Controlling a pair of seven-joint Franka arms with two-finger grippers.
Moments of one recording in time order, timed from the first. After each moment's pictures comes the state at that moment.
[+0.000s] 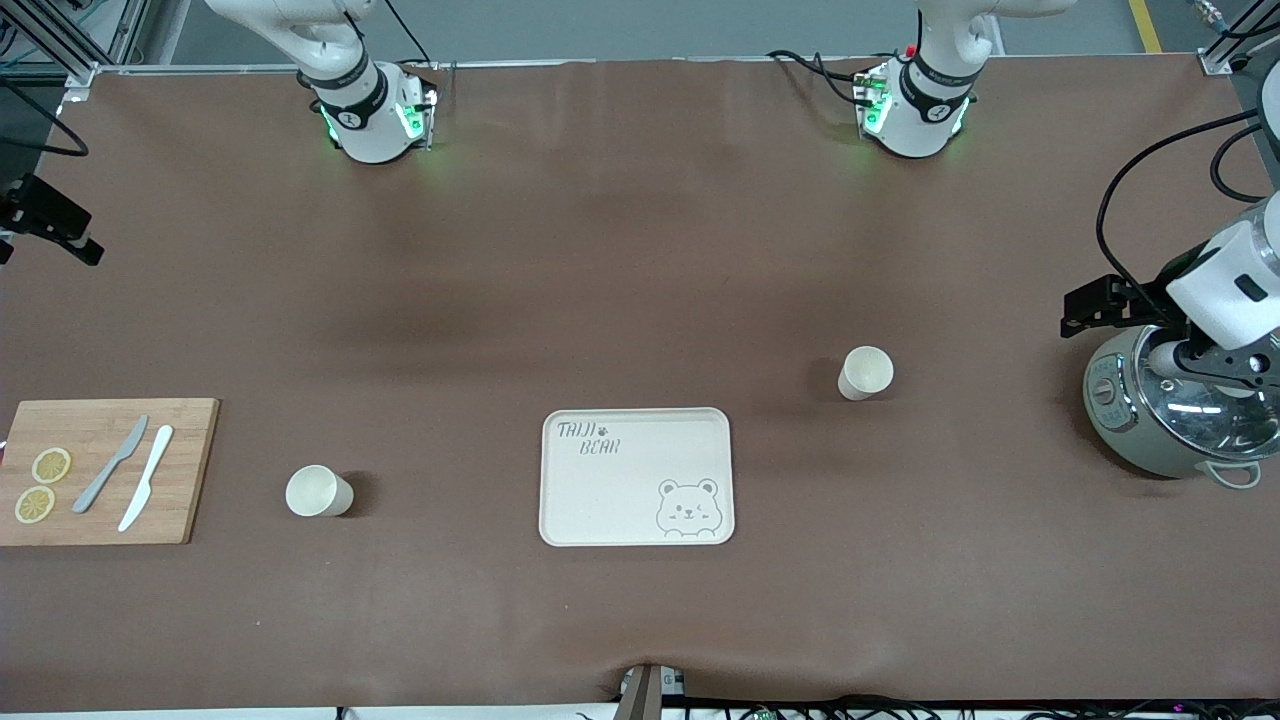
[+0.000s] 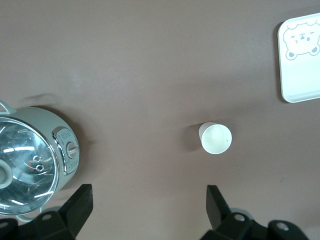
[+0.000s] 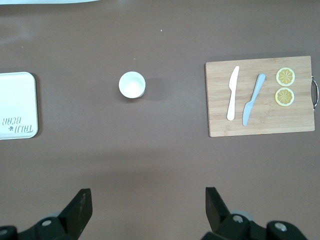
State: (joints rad) left arm -0.12 0.21 0.07 -1.40 -0.04 1.57 0.14; right arm -0.03 -0.12 -0.07 -1.67 0.02 1.67 -0.06
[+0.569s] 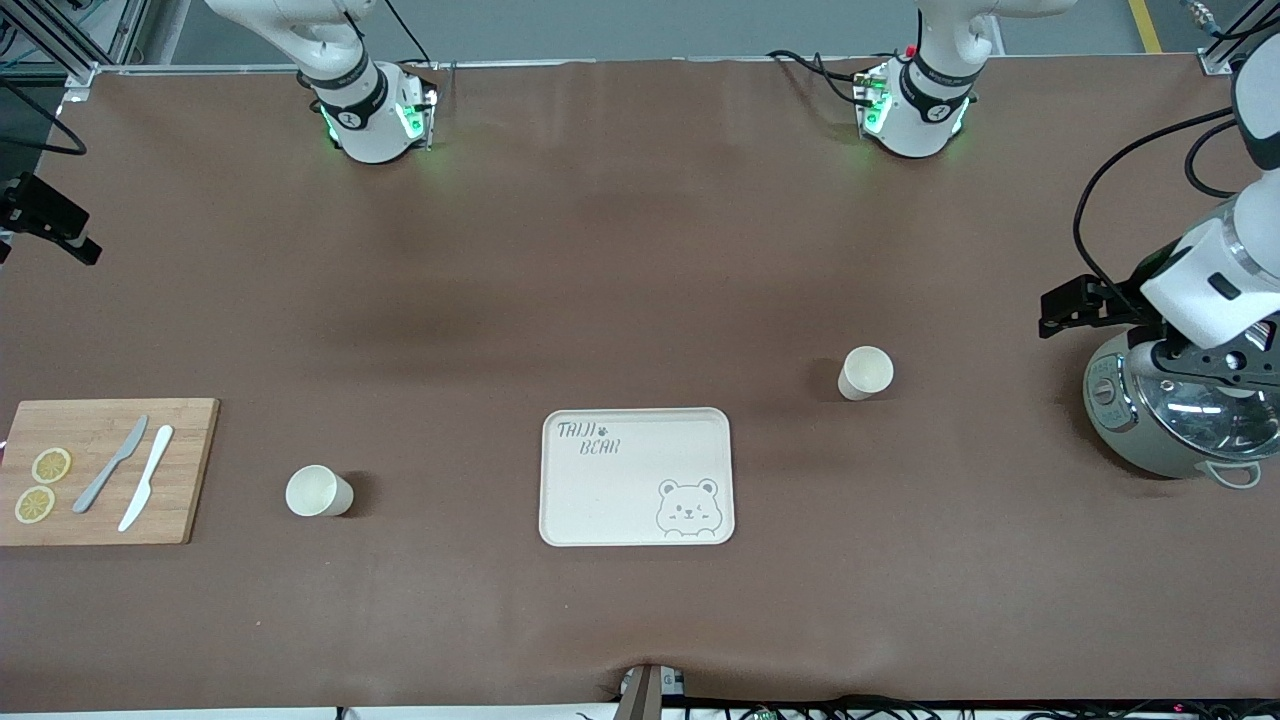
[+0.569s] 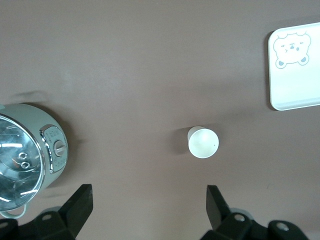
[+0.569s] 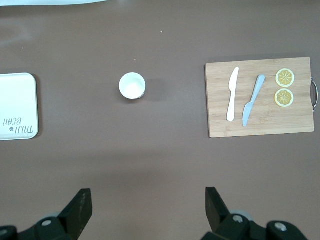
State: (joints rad) left arm -0.13 0.21 0.03 -1.39 -0.04 1.57 0.04; right arm -0.03 -0.12 -0.07 -1.66 0.02 1.67 -0.06
